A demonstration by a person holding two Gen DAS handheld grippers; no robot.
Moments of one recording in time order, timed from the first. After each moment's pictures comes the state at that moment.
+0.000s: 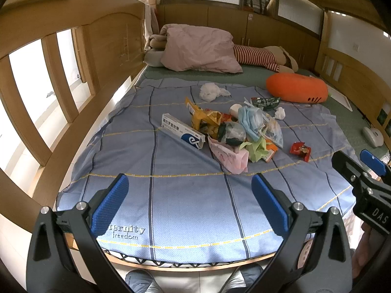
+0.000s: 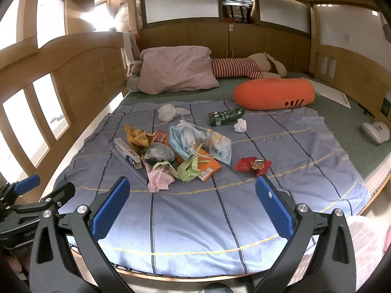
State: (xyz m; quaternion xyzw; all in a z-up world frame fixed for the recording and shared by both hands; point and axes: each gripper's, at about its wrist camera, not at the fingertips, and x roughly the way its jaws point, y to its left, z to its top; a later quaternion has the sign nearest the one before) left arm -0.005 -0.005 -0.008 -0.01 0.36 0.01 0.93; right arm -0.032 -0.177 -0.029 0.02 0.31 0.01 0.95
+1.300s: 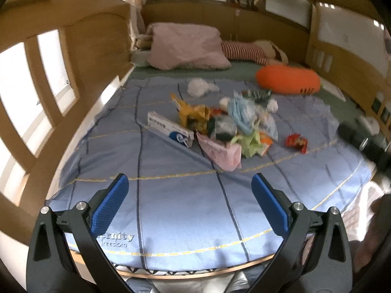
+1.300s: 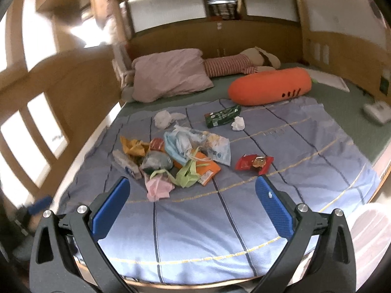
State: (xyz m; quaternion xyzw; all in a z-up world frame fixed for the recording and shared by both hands) left arm 0.015 -0.024 -0.038 0.01 0.37 -0.03 0.93; right arm -0.017 -0.197 -0.041 0.11 0.30 0.01 0.95
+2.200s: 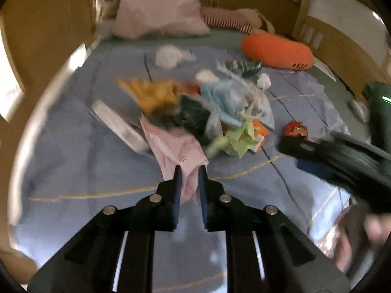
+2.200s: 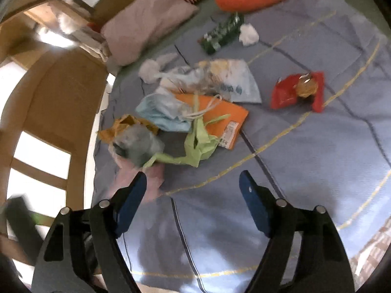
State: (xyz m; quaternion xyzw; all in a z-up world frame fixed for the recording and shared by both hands) left arm 0.108 -0.041 -0.065 0.02 0.44 -0.10 0.89; right arm 0.107 -0.220 -0.136 0.29 0.46 0.06 0.84
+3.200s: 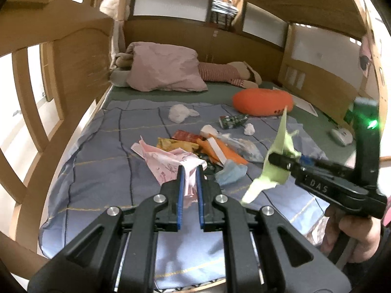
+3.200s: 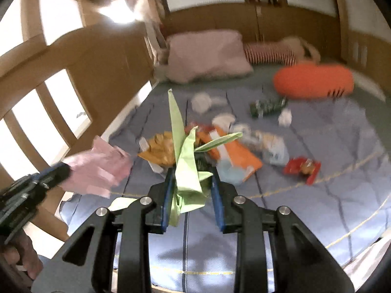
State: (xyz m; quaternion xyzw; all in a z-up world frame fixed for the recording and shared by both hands) left arm 0.015 0.018 0.001 -0.02 0.31 -0.12 0.94; right arm 0.018 -0.142 -0.050 0.05 0.33 0.11 0.94
